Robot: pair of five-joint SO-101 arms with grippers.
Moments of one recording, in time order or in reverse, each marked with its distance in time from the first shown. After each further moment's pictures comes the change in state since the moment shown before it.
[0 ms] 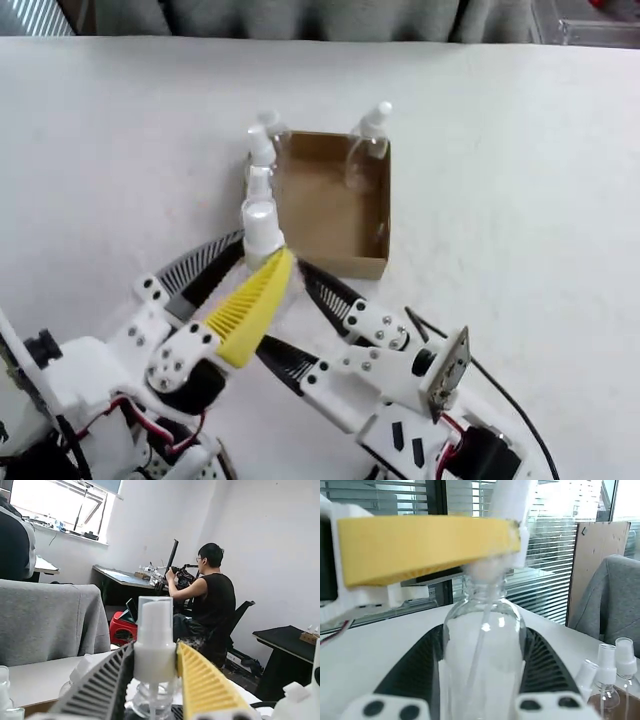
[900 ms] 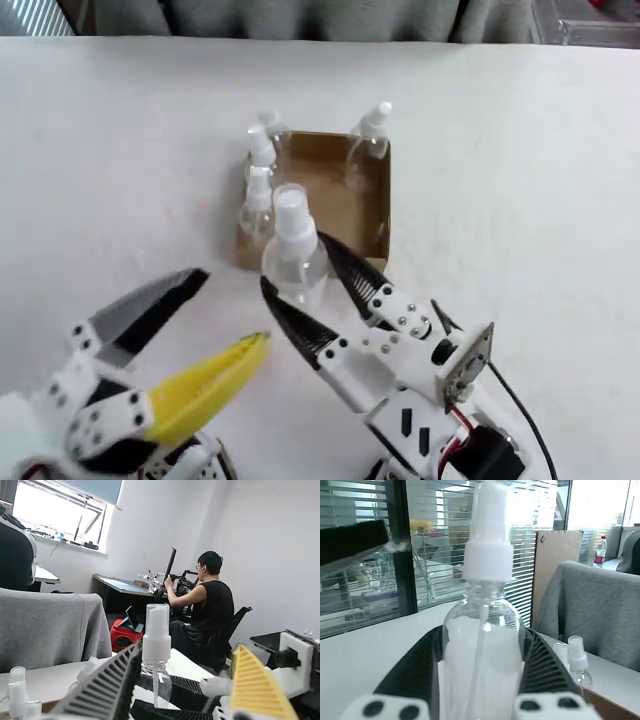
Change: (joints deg) left arm -0.2 -3.8 -15.4 17.8 -0.4; right arm 9.2 -0.7 0.0 -0.7 0.0
